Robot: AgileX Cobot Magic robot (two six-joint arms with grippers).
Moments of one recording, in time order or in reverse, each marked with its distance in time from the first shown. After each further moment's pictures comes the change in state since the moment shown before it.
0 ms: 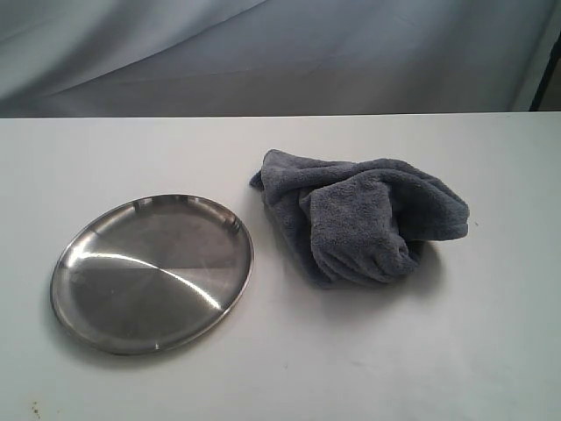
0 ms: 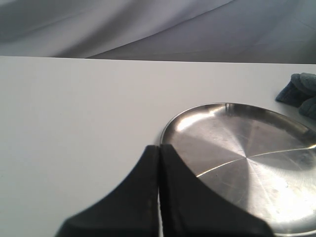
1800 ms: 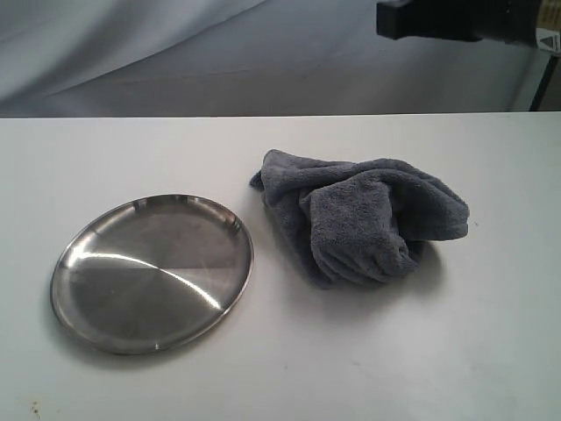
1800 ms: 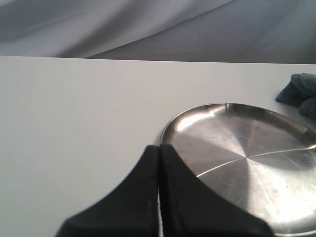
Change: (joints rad) left arm 0.000 0.000 0.000 0.000 0.000 0.000; right arm 0.337 0.352 -0.084 0.656 0.607 -0.910
